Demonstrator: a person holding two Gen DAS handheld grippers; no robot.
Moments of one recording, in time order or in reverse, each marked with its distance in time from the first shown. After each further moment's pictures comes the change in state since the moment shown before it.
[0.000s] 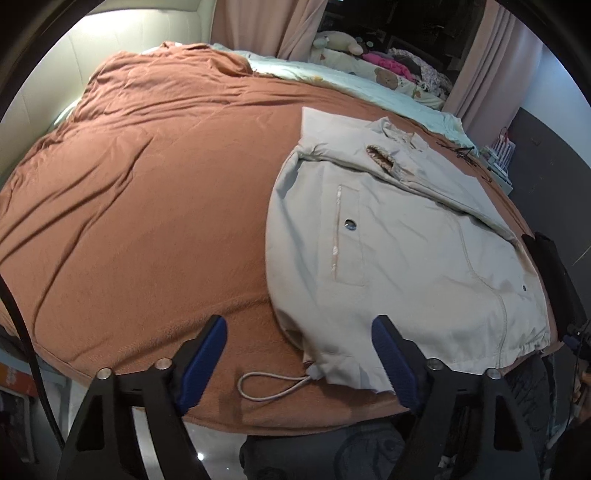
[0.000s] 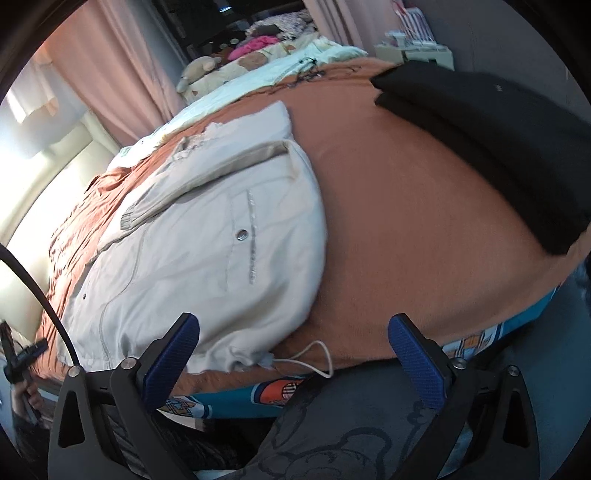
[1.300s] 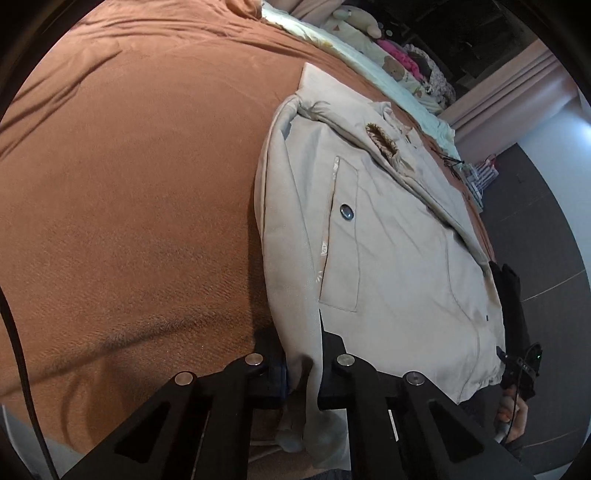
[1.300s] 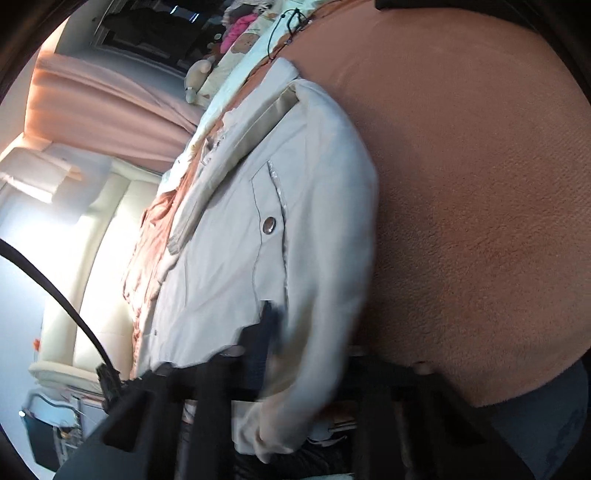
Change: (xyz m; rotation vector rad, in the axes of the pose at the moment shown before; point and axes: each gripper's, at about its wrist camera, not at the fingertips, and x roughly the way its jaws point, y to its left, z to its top) left arm 0.063 0.020 0.016 -0.183 0.139 -0.242; right arm 0.094 -0.055 0.015 0.311 0.110 0.391
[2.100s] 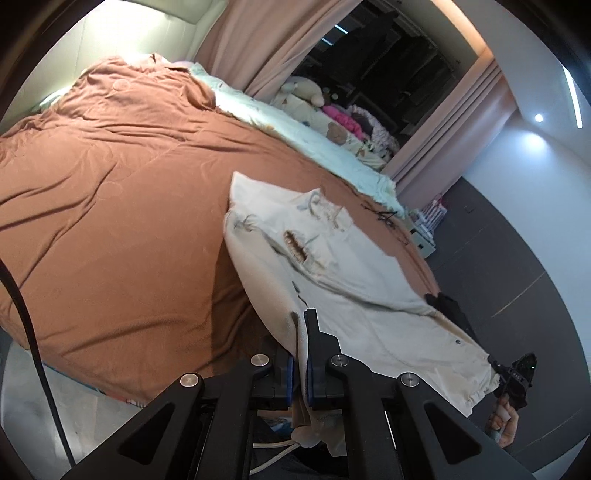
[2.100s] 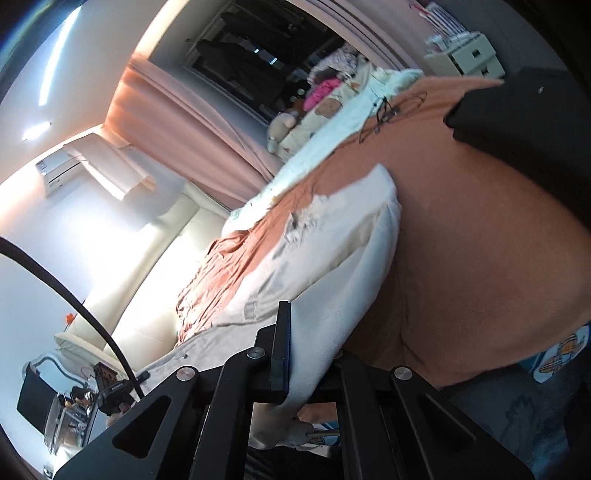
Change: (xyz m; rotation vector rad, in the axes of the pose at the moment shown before) left arm -0.171 -0.076 -0.026 0.085 -0.276 -0.140; right arm -0.159 0.065 -0.042 -0.238 -0.245 0.147
